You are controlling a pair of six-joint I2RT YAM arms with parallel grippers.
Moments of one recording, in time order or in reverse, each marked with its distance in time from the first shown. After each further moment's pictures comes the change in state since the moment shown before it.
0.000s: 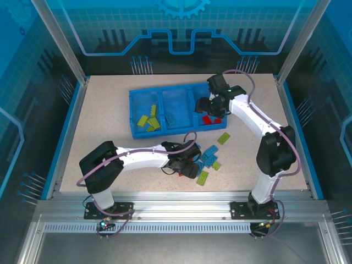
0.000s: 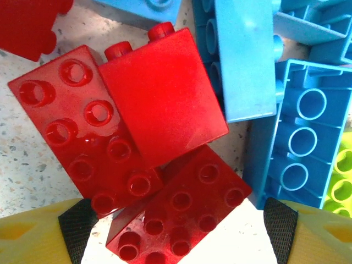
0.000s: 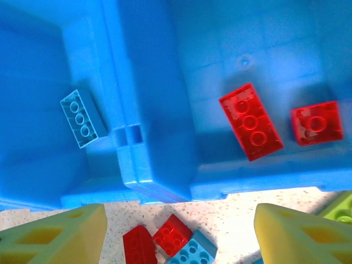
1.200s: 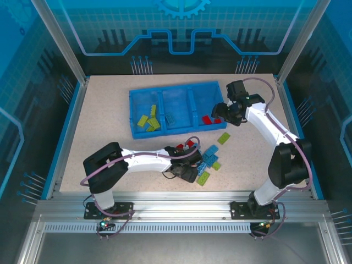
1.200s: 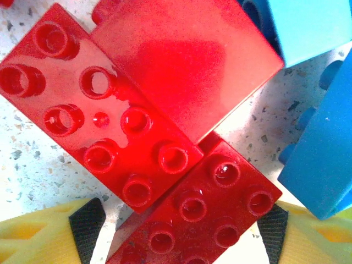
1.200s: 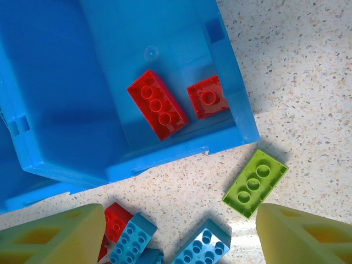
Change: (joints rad) left arm -0.043 0.031 -0.027 0.015 -0.054 -0.021; right arm -0.134 -0.171 -0.217 0.016 0.010 -0.015
